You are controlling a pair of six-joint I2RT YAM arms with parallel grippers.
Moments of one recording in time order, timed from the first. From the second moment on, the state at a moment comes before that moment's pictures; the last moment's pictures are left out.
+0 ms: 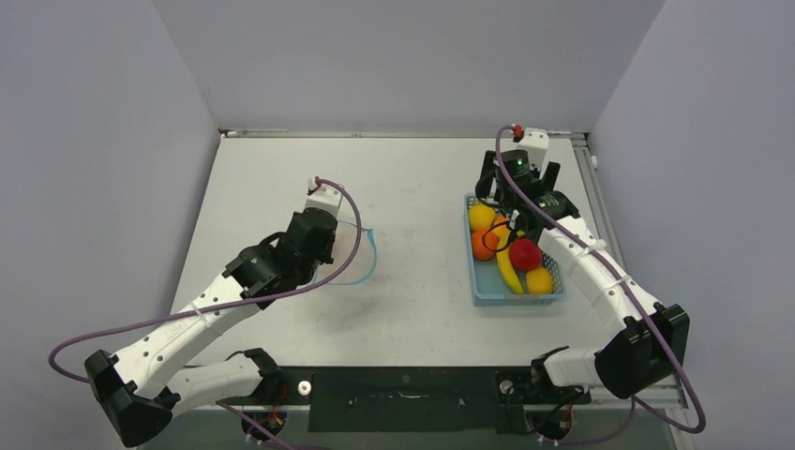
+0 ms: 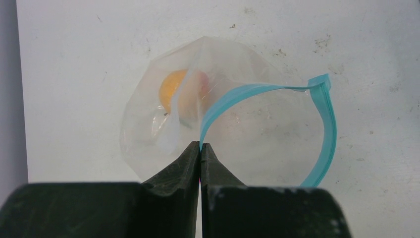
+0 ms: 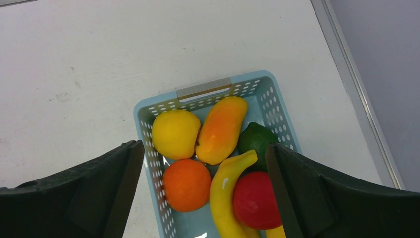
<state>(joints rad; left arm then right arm) -0.80 1.03 1.04 -0.69 -0.59 -0.26 0.42 1.32 1.23 -0.54 0.58 0.34</state>
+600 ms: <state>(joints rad) -0.80 1.03 1.04 -0.69 -0.58 -0.26 0.34 1.36 1.08 -0.54 0.57 0.45</state>
